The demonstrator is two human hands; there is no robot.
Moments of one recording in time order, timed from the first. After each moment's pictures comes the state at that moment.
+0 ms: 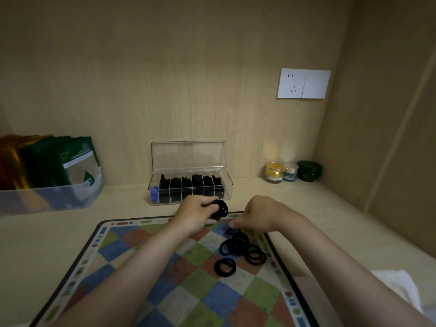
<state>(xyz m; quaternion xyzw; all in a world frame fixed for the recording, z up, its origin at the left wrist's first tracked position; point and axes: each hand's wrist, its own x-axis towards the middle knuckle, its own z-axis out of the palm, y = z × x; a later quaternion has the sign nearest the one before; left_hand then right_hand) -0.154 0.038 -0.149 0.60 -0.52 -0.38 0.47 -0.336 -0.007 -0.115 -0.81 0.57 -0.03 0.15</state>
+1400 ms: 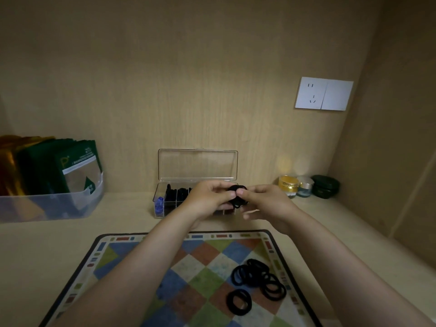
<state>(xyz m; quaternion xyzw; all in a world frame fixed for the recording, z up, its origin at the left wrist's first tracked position) -0.138 -0.008 -0.107 0.48 -0.50 -0.47 0.54 -0.309 -0.046 -0.097 -0.61 0.43 -0.35 0.56</state>
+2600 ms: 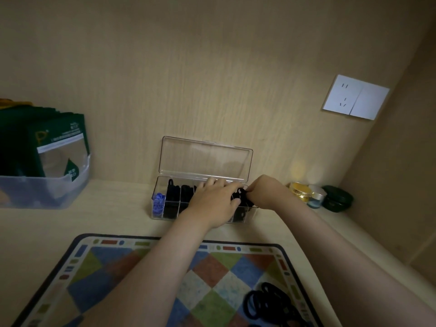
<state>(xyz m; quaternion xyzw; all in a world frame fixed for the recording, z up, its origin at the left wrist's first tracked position) -0.112 -0.069 -0.146 0.64 -0.73 -0.01 0.25 -0.253 -0.146 -0.100 -0.77 0.62 -0.05 0.08</state>
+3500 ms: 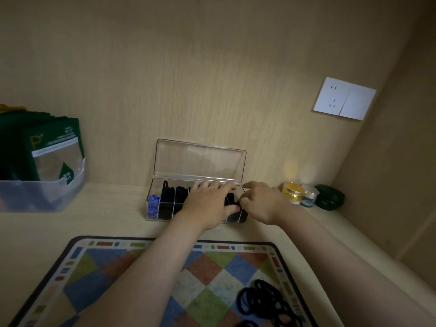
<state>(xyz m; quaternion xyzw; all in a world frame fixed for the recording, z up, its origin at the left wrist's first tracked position) -0.113 -0.067 -0.147 0.64 -0.74 0.02 0.23 -0.278 -0.113 -0.103 -0.87 0.49 0.00 0.00</state>
